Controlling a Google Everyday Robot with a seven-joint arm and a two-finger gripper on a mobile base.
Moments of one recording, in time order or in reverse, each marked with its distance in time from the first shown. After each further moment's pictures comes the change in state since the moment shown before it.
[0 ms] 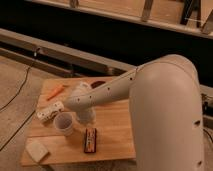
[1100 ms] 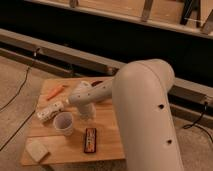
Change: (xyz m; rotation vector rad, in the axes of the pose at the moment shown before) arm -0.035 -0.019 0.049 0.013 0.029 0.000
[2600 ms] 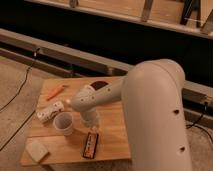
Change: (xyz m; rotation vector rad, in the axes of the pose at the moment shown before) arm 0.062 -0.003 -0.006 0.010 0.128 -0.095
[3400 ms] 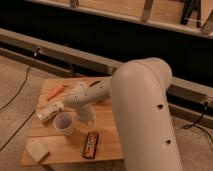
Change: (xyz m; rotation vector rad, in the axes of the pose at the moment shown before) arm -0.035 0.007 -0.001 0.031 -0.036 0.004
